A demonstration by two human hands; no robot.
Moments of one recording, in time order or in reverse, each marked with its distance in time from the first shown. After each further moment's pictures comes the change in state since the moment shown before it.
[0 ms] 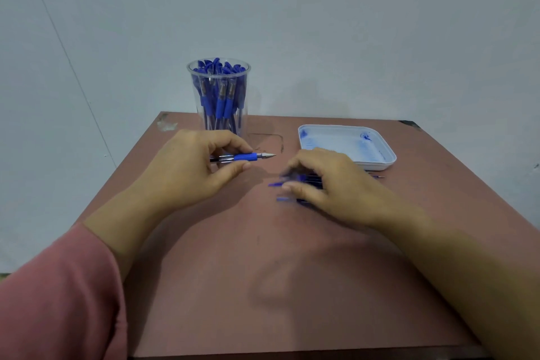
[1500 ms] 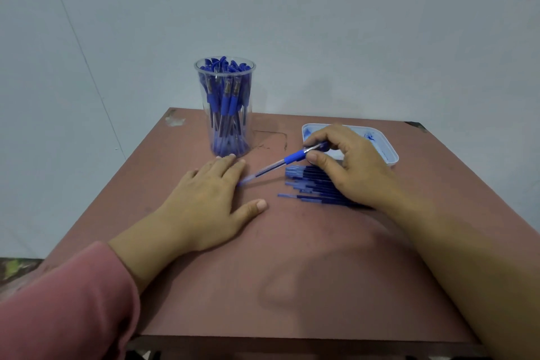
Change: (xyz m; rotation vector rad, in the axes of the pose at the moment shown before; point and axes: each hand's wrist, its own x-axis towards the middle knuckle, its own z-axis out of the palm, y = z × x) left_hand -0.035 0.023 0.024 0.469 -0.424 -0.289; right_hand 0.002 0.017 -0.012 0.076 0.201 0.064
